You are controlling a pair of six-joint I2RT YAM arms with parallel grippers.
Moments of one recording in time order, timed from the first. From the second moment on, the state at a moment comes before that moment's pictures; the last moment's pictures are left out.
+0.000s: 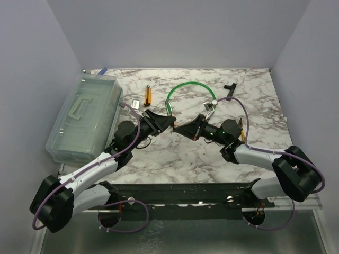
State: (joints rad) left arm -0.64 1.05 0.51 0.55 0.13 -1.10; right arm 0.66 1.36 0.51 1.00 -0.52 0.91
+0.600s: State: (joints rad) left arm -0.64 0.97 0.49 0.68 0.24 -1.10; right arm 0.64 1.41 0.52 1.26 -0.67 1.02
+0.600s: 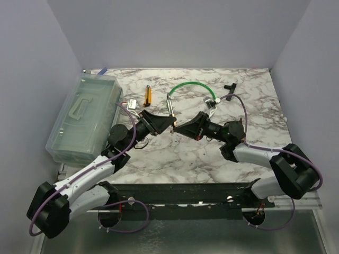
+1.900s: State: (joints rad) left arm -0.65 0.96 0.44 0.69 0.22 -1.11; right arm 0.63 1.22 0.56 0.77 -0.64 0.81
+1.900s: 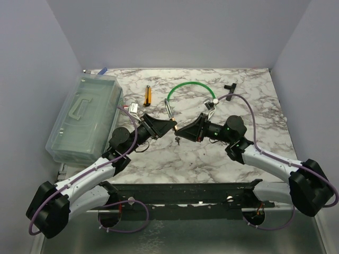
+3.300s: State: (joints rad) left arm -0.67 1.16 0.48 0.44 -0.07 -1.40; right arm 0.81 1.31 0.71 0.35 -0.05 0.48
